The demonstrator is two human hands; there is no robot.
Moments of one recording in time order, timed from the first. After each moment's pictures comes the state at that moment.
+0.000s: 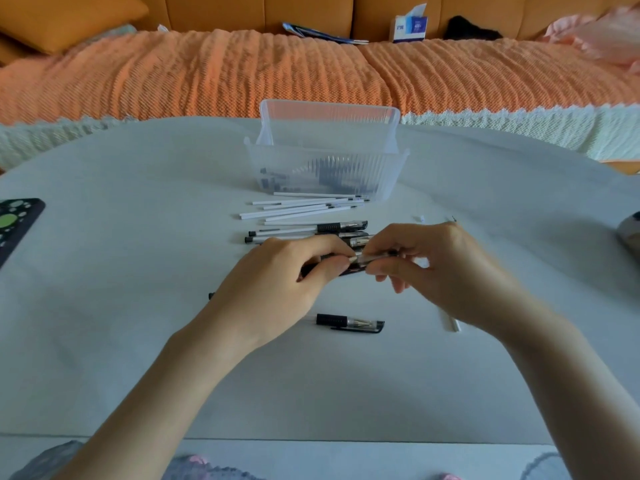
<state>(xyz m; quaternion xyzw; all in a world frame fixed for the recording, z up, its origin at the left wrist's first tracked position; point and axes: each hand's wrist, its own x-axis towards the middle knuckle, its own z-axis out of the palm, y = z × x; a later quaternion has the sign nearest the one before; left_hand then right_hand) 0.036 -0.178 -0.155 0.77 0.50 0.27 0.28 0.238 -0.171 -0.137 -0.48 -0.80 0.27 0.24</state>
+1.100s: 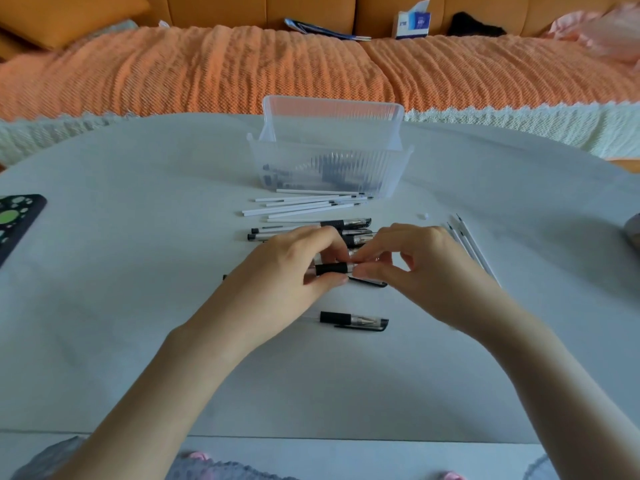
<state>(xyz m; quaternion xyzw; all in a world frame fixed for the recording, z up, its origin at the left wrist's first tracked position) 0.036 -0.174 -0.160 0.81 0.48 0.27 0.22 0.223 -0.171 -0.145 -0.50 -0.79 0.24 0.25</state>
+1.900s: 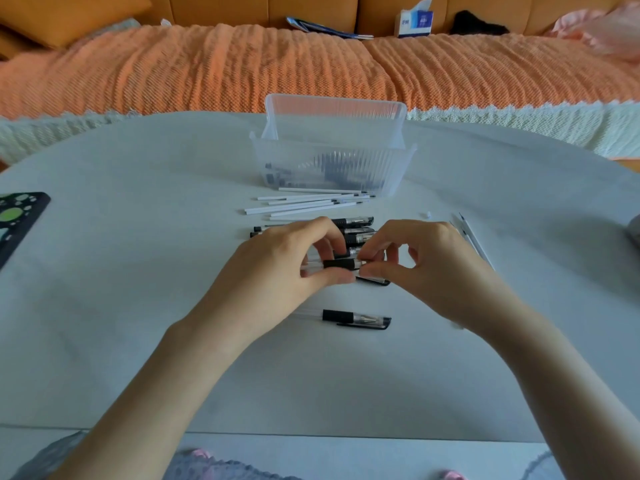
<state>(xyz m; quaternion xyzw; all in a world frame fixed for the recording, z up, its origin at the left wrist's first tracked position) 0.031 -0.174 -0.157 0.80 0.50 0.27 0.20 0.226 -0.168 -0.149 -0.52 -0.79 0.21 0.24</state>
